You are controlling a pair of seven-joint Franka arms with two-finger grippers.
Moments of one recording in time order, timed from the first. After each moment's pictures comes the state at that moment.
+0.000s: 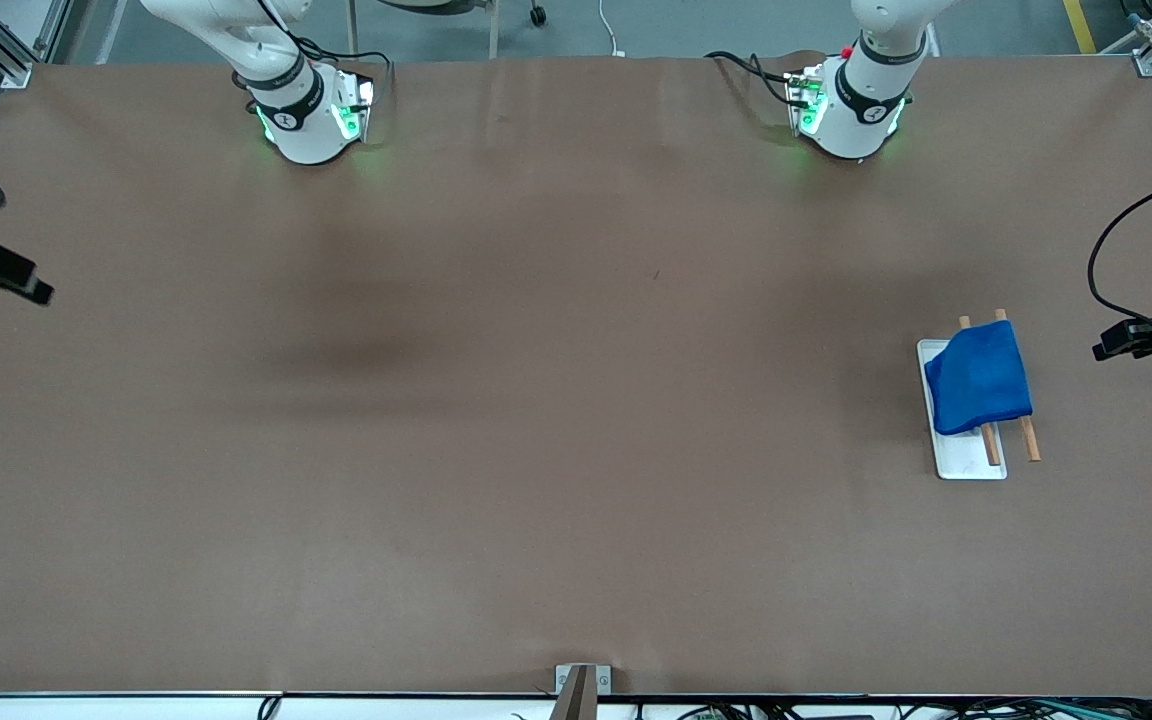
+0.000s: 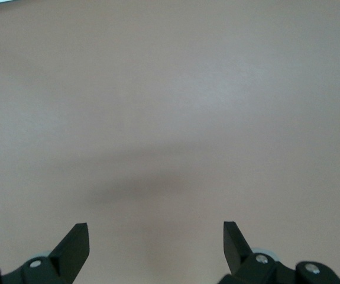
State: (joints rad) left arm 0.51 0.18 -0.21 -1.86 0.01 2.04 0.25; right arm -0.05 0.02 -0.10 -1.48 0.05 1.51 0.01
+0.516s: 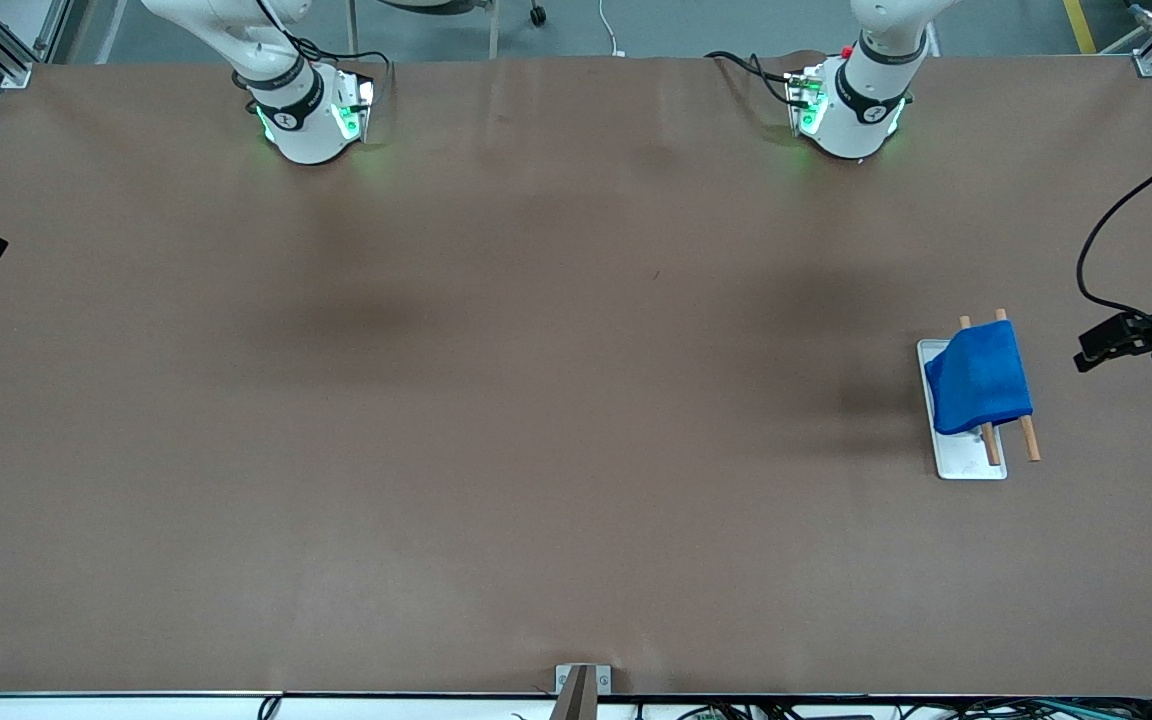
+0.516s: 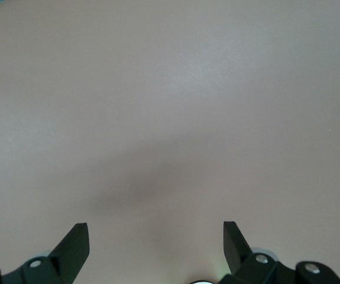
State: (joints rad) left arm 0.44 0.08 -0.33 -1.78 0.01 1.98 0.09; right arm -0.07 0.02 -0.09 -1.44 0.04 1.42 0.15
